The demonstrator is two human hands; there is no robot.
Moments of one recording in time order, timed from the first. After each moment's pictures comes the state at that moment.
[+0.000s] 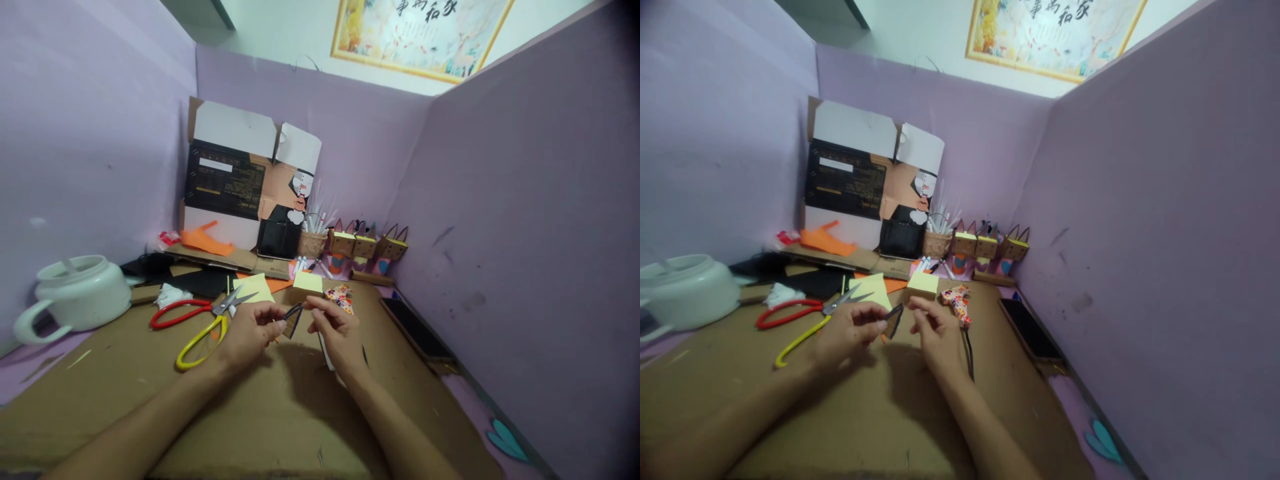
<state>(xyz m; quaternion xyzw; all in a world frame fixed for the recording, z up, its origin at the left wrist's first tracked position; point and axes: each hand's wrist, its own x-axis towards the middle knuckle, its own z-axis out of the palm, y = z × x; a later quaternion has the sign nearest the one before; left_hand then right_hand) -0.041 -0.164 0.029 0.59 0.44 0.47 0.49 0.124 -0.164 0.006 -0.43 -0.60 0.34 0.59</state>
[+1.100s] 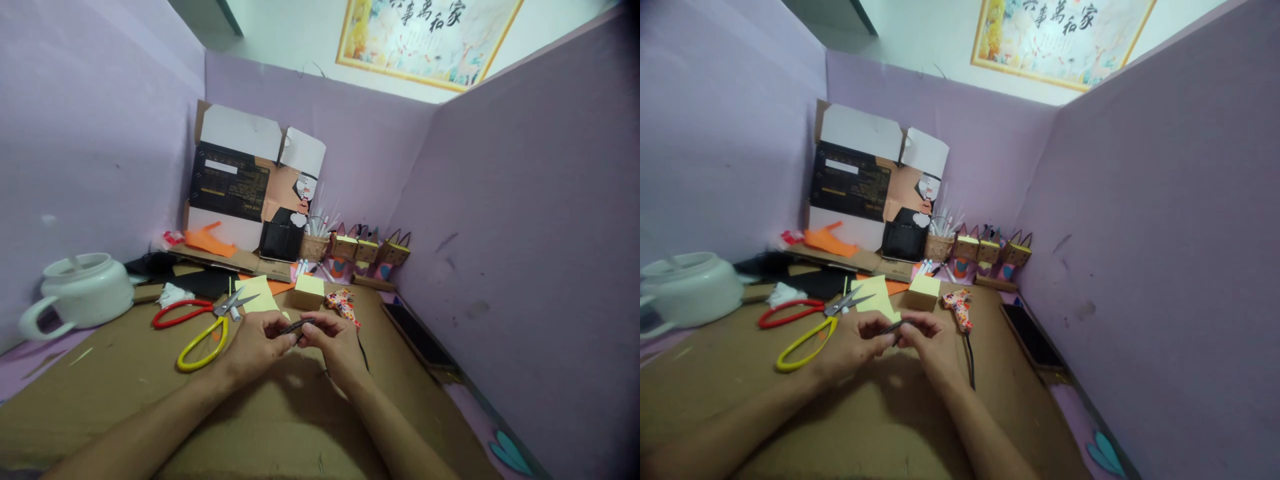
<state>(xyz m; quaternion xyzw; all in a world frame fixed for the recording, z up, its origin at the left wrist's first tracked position) -0.037 -0.172 0.021 0.67 0.42 0.44 0.43 0.115 -0.170 0.010 -0.37 -0.51 0.50 0.59</state>
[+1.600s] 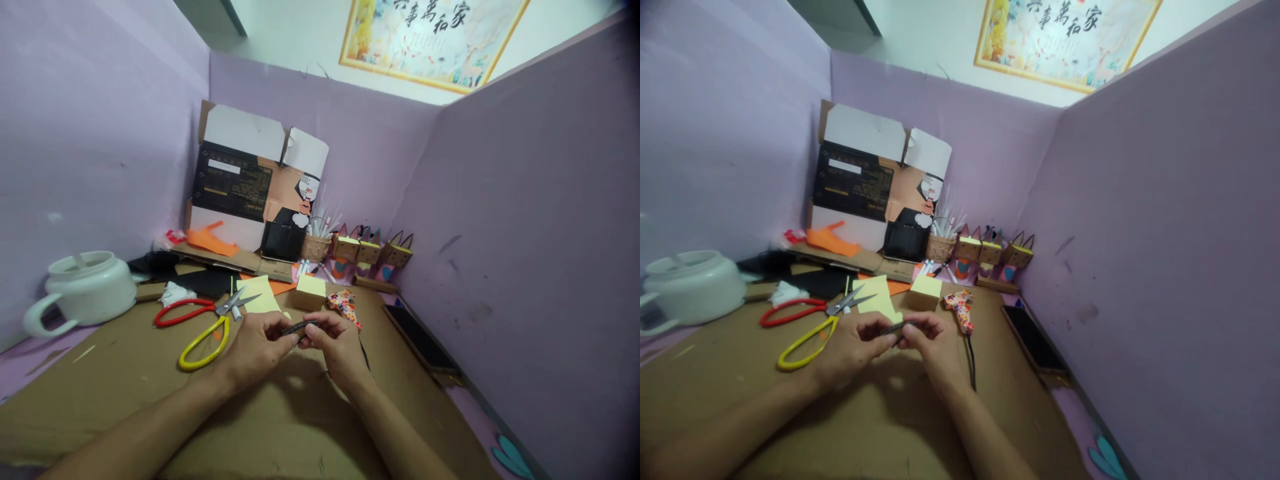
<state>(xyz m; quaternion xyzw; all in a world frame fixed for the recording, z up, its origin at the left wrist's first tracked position) -0.038 -0.177 0.023 0.69 0.41 0.45 0.40 0.117 -0.168 0.004 -0.32 -0.50 0.54 0.59</state>
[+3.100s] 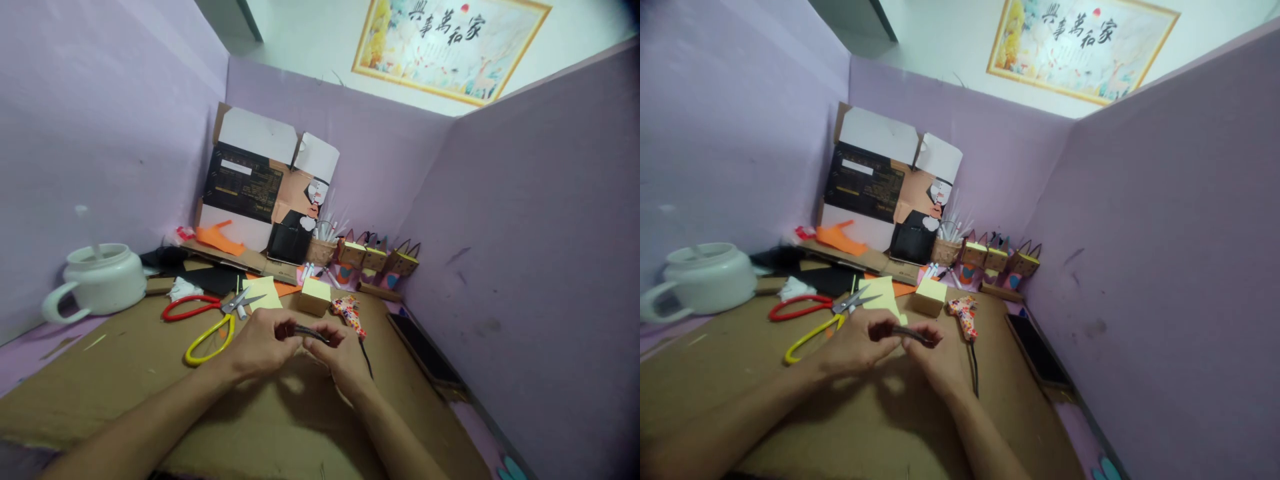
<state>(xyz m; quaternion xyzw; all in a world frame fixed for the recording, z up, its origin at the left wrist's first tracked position) -0.044 -0.172 0.033 0.75 0.42 0.41 0.32 0.119 -0.172 0.007 -0.40 -0.55 0.51 0.53</state>
